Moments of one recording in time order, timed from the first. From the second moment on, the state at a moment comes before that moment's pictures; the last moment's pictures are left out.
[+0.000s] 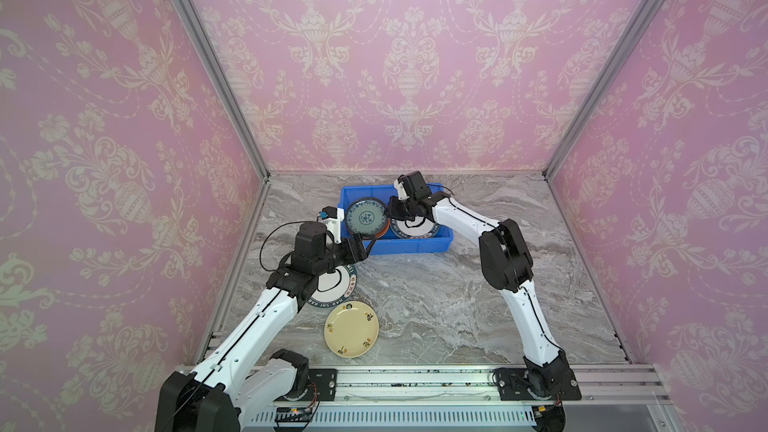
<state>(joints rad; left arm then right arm) -0.31 1.02 0.70 -0.15 0.38 -0.62 0.54 2.38 2.00 -0.40 -0.31 0.66</state>
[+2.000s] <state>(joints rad) -0.31 1.11 0.70 -0.13 0.36 -0.60 0.56 2.43 2.11 -0.51 -0.22 0.57</state>
